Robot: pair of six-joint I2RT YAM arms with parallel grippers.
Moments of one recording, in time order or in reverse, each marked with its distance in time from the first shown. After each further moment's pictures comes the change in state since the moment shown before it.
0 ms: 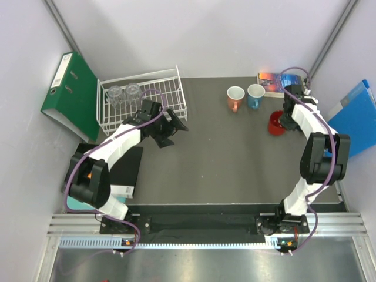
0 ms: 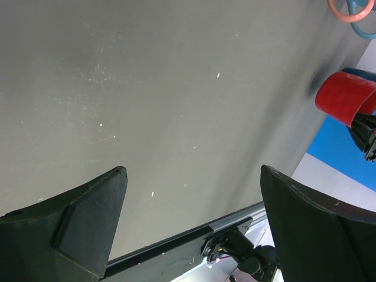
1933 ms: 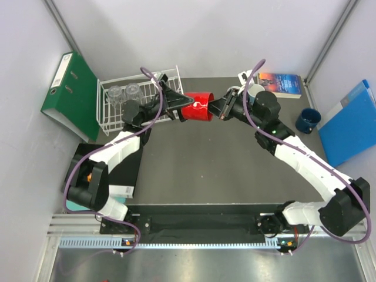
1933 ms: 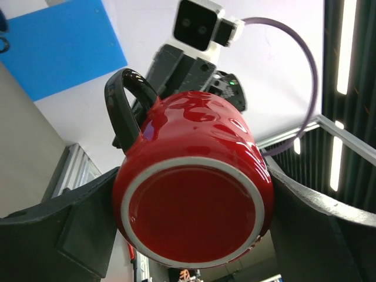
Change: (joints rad) left arm 0.019 -0.033 -0.147 1.538 0.658 -0.774; right arm 0.615 -0.473 -0.262 0.952 -0.790 0.047
